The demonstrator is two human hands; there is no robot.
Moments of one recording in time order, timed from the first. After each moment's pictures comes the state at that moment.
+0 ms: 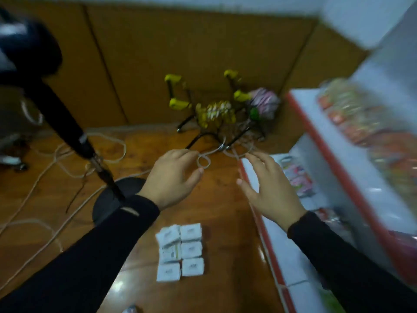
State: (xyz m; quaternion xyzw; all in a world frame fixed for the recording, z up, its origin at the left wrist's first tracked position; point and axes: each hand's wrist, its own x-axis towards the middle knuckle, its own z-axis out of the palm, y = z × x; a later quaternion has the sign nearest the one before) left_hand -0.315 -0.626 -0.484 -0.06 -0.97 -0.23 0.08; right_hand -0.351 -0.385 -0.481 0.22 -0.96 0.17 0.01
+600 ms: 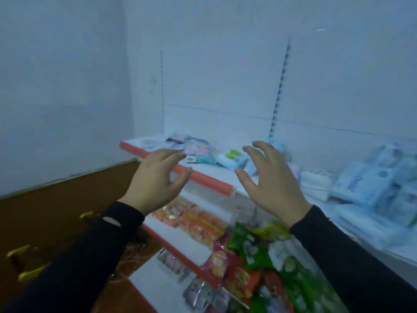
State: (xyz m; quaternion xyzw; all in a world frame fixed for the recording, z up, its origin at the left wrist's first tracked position) left_hand -0.207 -0.339 -0.014 -0.40 -0.82 -0.24 0.32; right_hand -0.080 -0.115 -0.004 -0.04 -0.91 0.05 0.41
